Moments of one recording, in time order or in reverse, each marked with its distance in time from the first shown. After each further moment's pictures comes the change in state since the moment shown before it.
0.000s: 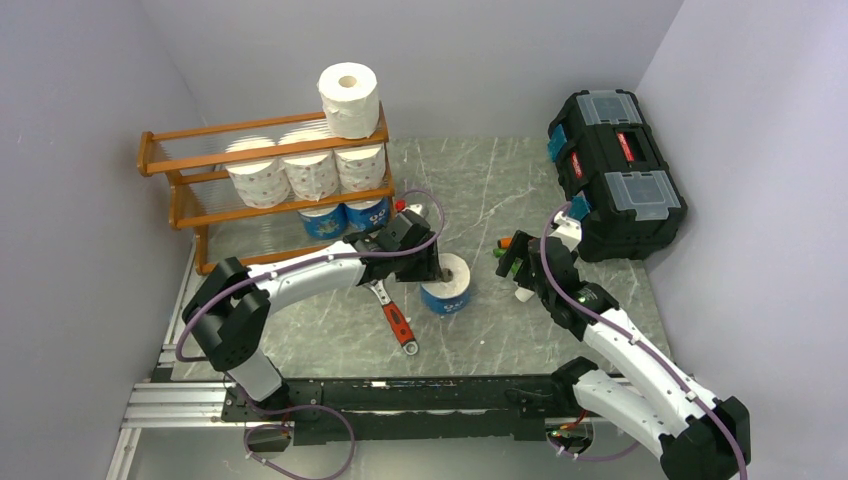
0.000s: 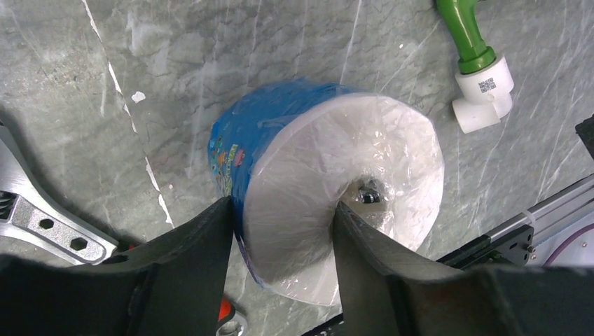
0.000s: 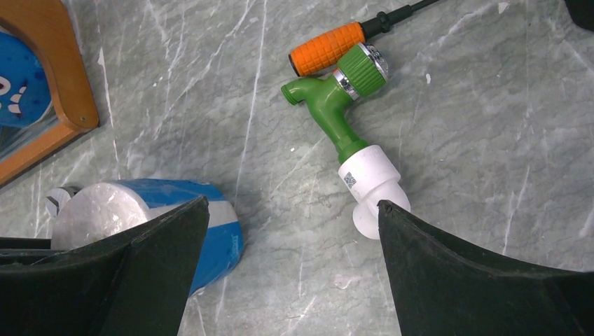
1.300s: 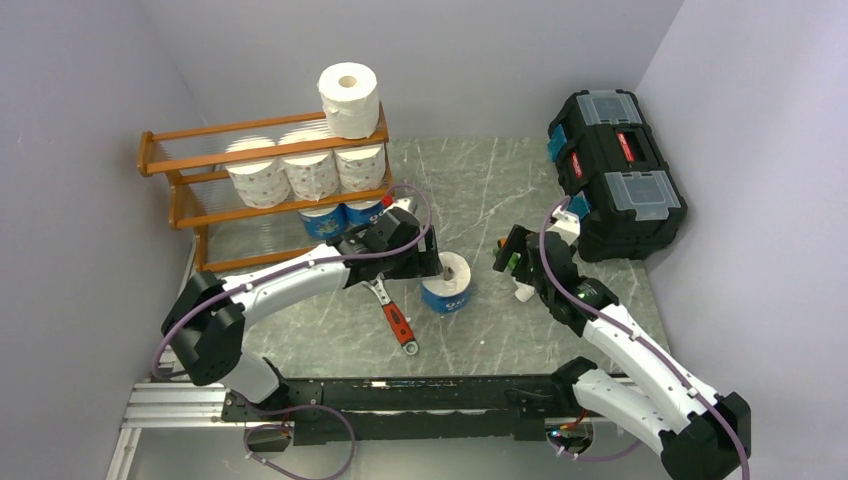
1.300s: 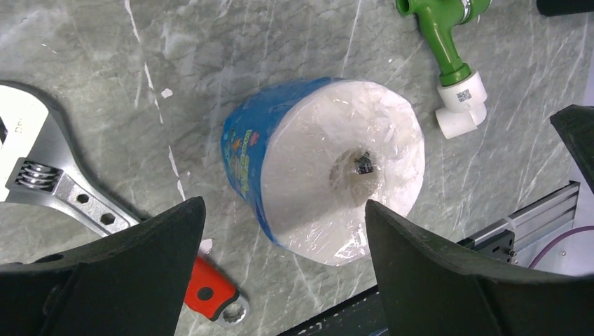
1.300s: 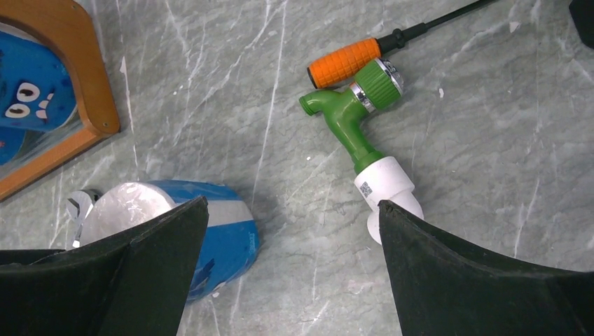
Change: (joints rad) left arm 0.014 -0.123 -0.035 -0.033 -0.045 -0.023; right arm 0.019 0.029 0.053 -0.001 0.008 0.000
